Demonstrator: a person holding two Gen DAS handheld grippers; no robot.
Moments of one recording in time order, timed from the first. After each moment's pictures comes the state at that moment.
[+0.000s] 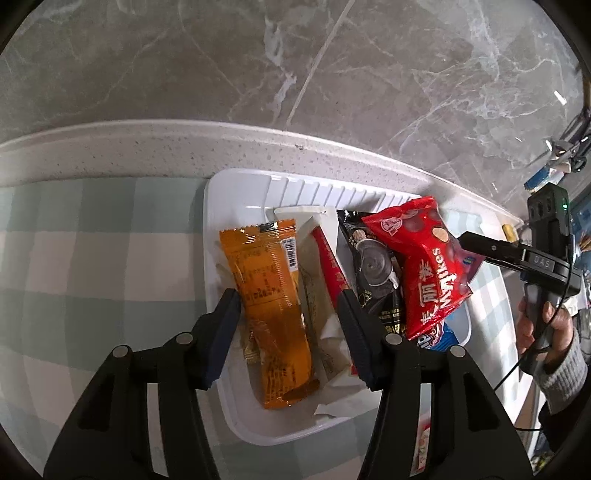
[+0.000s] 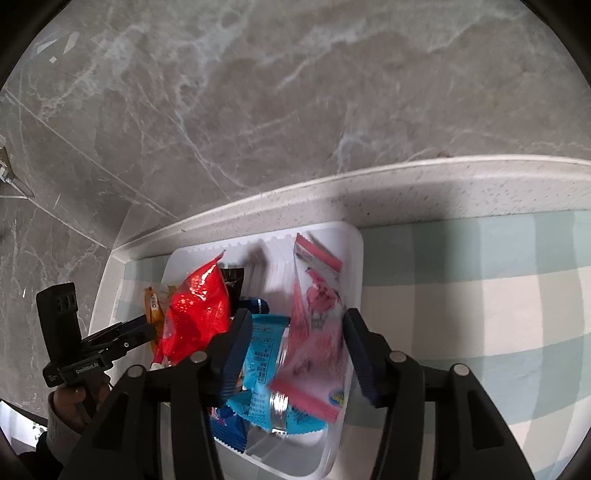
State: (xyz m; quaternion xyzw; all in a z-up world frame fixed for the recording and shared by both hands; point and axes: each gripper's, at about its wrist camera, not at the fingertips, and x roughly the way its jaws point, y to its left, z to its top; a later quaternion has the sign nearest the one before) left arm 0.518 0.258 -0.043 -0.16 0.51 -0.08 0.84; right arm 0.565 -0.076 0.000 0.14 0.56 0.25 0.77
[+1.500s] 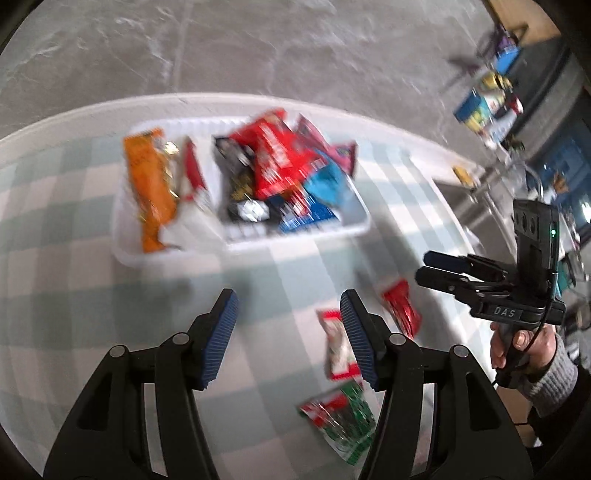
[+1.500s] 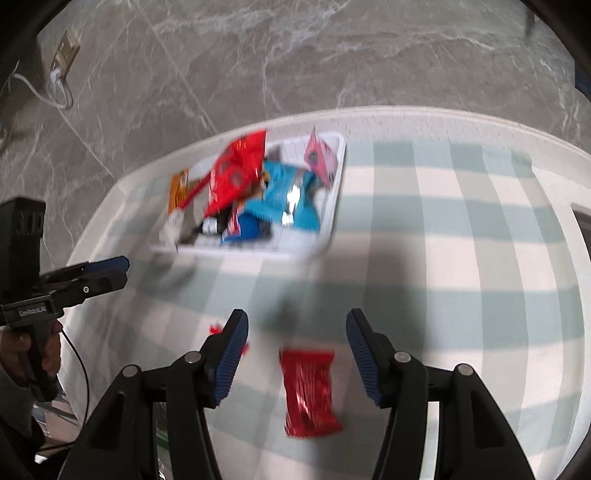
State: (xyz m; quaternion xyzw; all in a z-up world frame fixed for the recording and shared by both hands) left arm 0.366 0.141 -0.001 -0.12 0.51 -0.15 0.84; right arm 0.383 -0.107 0.015 0.03 0.54 0.24 0.81
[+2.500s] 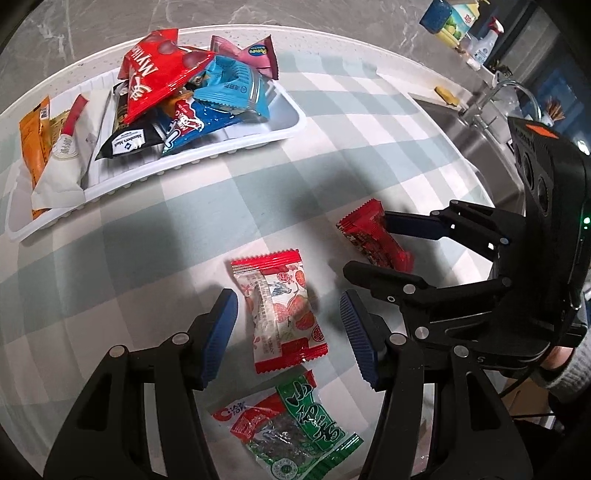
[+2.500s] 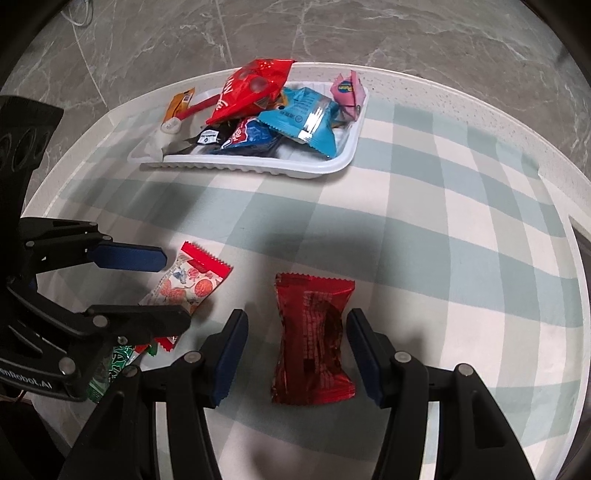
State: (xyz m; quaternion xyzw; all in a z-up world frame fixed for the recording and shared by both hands) left arm 0.362 0.045 -0.062 -0.03 0.57 -0.20 0.80; right arm 0.350 -0.079 -0.025 -0.08 0.54 0.23 0.81
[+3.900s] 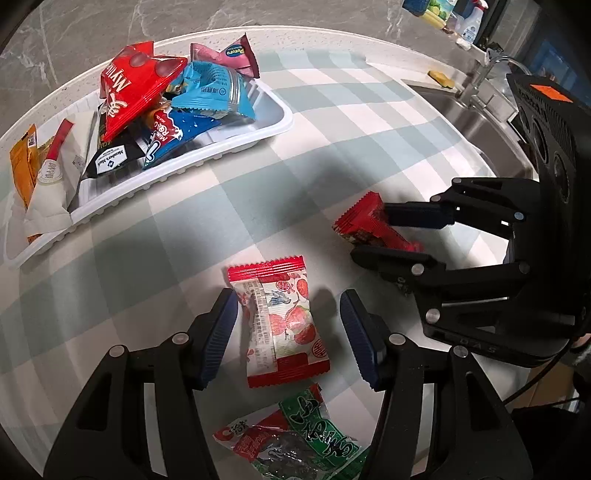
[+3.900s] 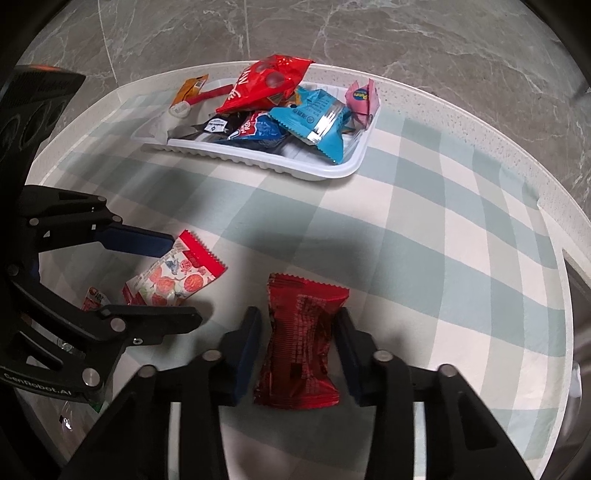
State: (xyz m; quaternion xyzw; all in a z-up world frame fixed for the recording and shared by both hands) left arm 0.365 0.026 -0.077 0.02 0.55 -0.21 0.81; right arm 0.348 -0.072 -0.024 -0.14 0.52 0.23 0.81
